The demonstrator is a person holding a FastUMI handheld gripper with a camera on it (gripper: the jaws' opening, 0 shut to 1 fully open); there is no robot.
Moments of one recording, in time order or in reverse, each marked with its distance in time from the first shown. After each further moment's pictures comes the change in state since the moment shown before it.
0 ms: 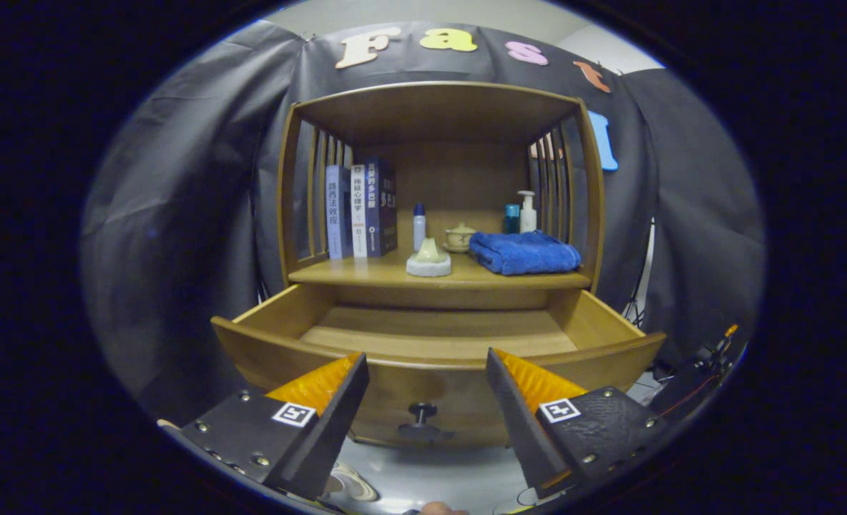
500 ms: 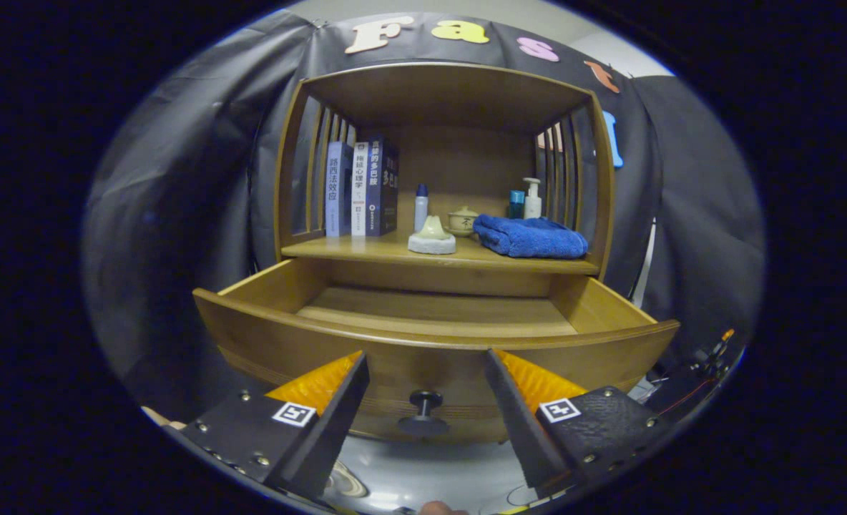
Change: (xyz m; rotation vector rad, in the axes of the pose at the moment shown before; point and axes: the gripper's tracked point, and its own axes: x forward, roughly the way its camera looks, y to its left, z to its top) arm 0.016 0.008 -0.025 -0.062 0.017 -0.044
